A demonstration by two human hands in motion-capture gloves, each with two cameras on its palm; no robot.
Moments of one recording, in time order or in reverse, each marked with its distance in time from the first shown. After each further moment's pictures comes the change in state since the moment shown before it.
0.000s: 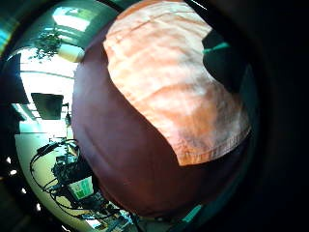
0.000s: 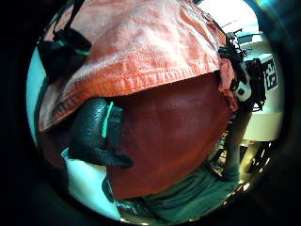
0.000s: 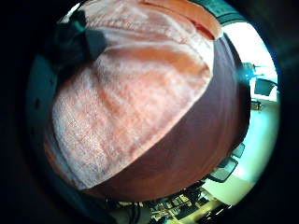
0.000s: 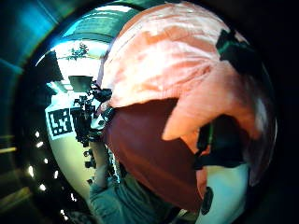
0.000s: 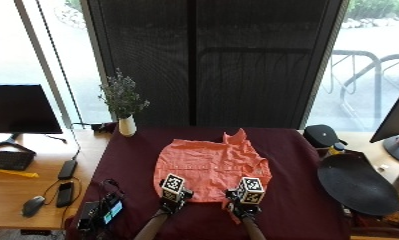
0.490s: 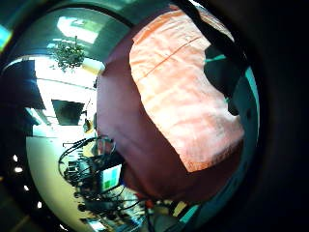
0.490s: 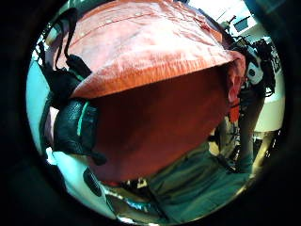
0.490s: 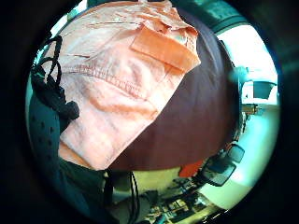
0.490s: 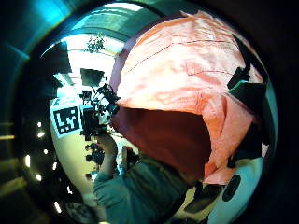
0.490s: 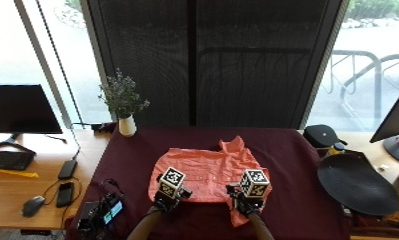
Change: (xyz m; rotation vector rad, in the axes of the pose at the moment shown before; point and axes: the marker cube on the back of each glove) left arm -0.010 0.023 -0.067 0.001 -0.123 0.088; right arm 0.003 0.011 -0.043 -0.121 0.108 0.140
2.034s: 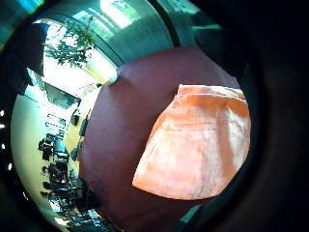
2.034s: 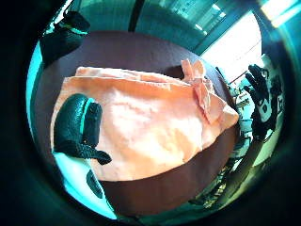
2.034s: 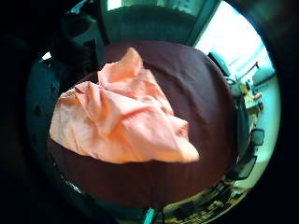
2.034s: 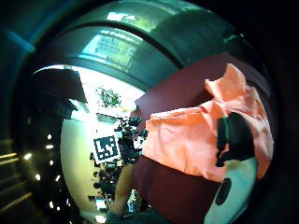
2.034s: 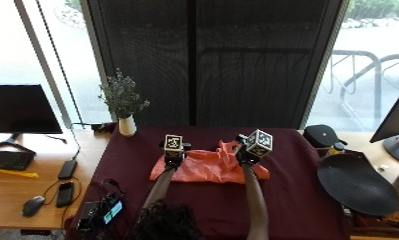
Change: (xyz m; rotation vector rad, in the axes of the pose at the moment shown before) left arm -0.112 -0.222 -0.032 0.488 -0.082 -0.457; right arm 0.035 -0.207 -0.126 0.514 -0.126 0.227
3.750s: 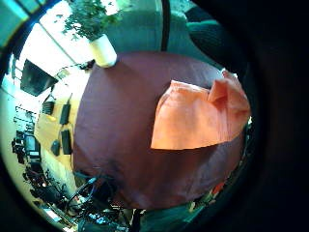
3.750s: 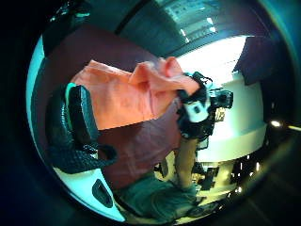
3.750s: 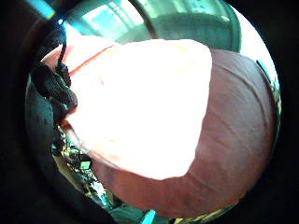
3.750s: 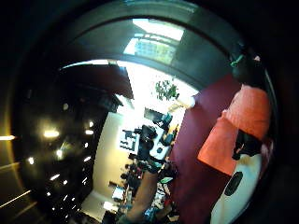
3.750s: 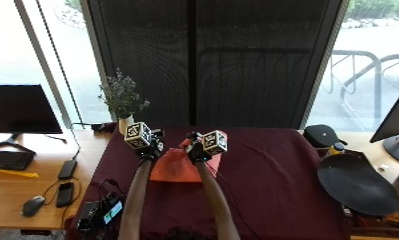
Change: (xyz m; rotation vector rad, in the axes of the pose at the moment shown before) left arm -0.109 0.024 -0.093 -0.350 0.541 -0.126; right arm -0.215 0.049 0.058 -0.087 -0.561 -0.175
